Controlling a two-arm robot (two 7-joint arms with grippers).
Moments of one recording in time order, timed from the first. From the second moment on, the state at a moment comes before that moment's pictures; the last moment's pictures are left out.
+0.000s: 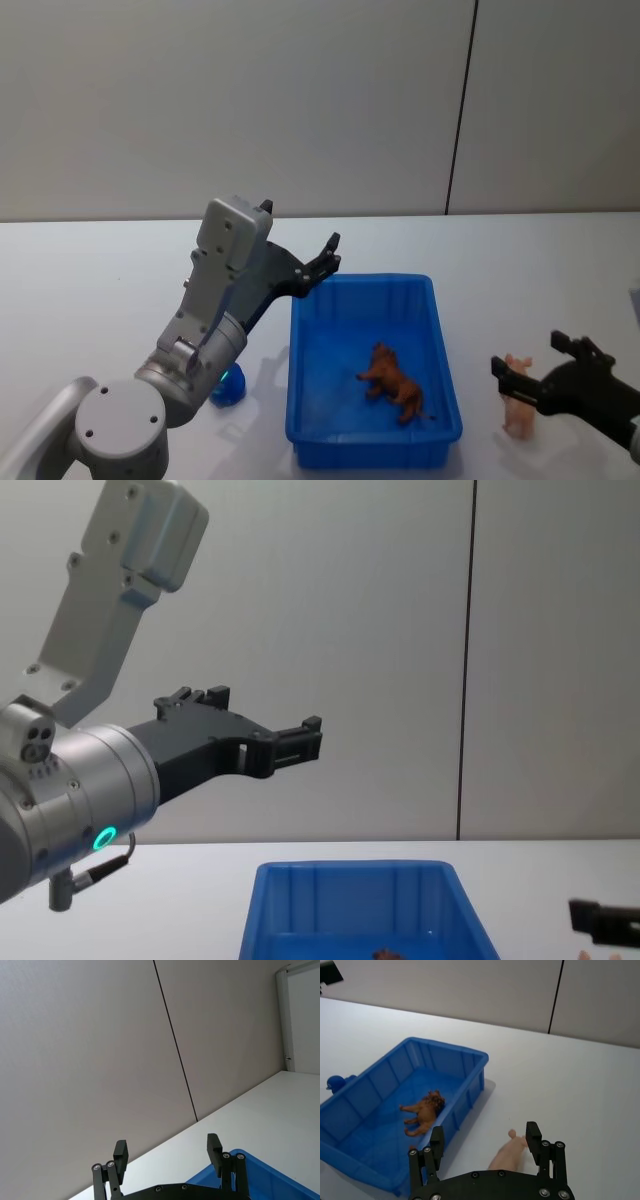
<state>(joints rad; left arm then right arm) -0.24 0.38 0.45 -1.63 -0.20 0.01 -0.01 -0.09 0.45 -0.19 -1.80 0.40 0.33 0.23</state>
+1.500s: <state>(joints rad) -0.24 0.38 0.45 -1.63 -0.20 0.01 -0.01 -0.01 0.37 -0.24 -1.61 0.35 0.42 0.21</state>
